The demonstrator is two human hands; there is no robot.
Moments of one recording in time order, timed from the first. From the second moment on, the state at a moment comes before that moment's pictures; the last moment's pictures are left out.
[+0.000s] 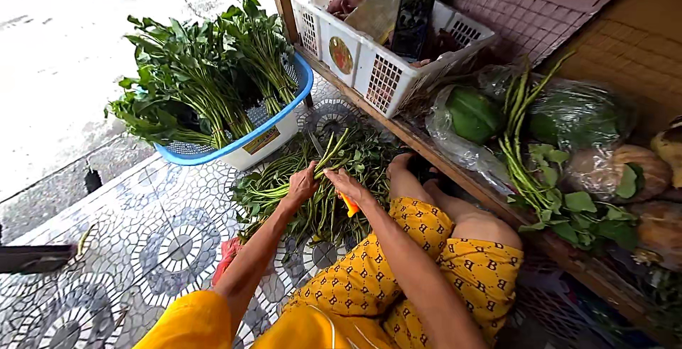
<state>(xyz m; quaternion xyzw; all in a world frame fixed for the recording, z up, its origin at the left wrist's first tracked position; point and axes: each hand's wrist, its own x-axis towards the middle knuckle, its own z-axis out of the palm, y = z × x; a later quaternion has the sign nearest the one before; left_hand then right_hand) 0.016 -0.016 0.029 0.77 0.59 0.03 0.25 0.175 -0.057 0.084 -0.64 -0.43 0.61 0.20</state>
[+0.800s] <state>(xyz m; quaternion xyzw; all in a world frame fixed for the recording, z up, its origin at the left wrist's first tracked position) 0.025 -0.019 0.051 0.81 0.56 0.00 0.20 0.182 -0.045 0.079 -0.69 -0.49 0.51 0.16</state>
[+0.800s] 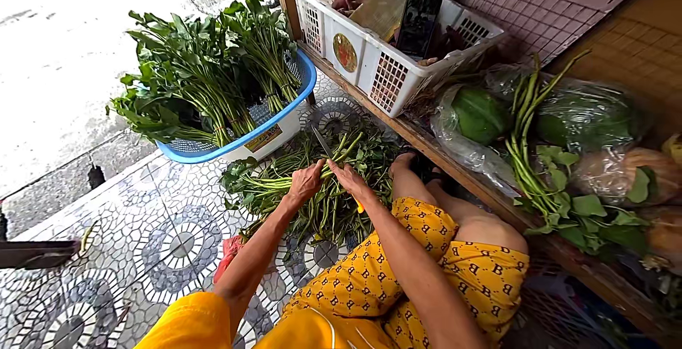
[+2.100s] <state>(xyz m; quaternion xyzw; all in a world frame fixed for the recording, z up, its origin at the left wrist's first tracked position) -0.040 -0.033 0.063 0.71 0.64 0.20 0.22 0.290 -0.092 0.209 -0.64 -0.52 0.30 0.48</state>
